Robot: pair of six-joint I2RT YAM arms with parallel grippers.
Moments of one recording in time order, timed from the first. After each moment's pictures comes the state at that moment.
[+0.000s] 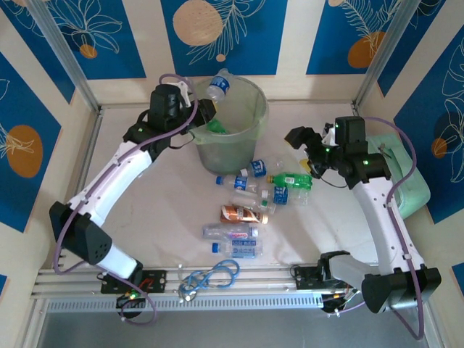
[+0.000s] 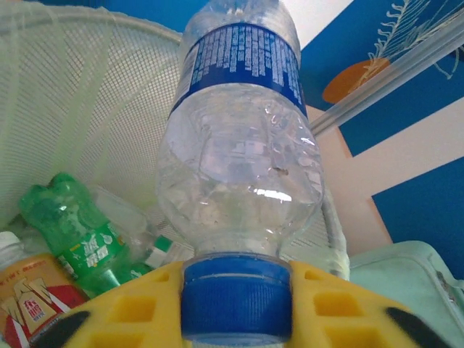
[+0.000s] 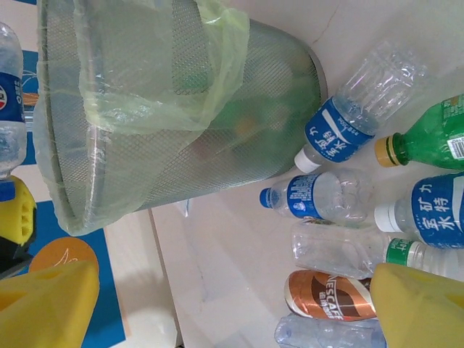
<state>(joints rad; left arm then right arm) -0.49 1.54 1.57 -0.39 0.15 -0.66 0.12 1.10 1.23 -0.86 -0.46 0.93</state>
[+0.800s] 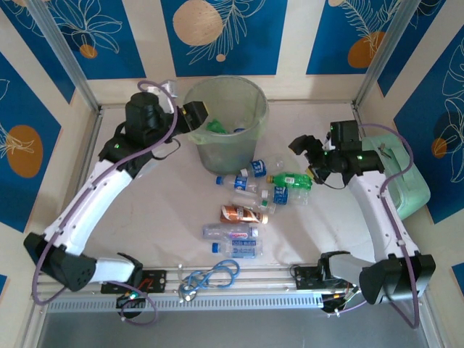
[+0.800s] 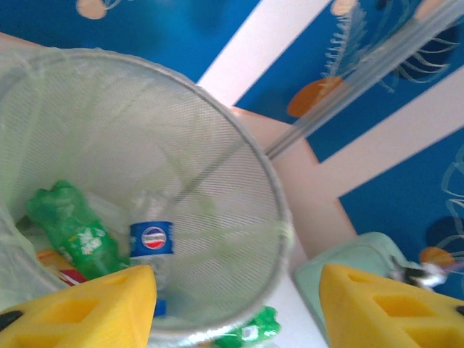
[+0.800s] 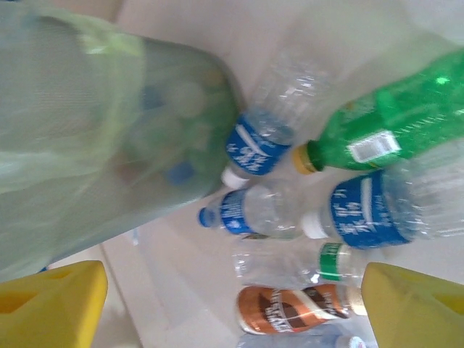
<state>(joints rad) -0.48 1.29 1.43 -0.39 0.19 -0.66 0.09 1.17 1.16 -0.92 -0.34 0.93</state>
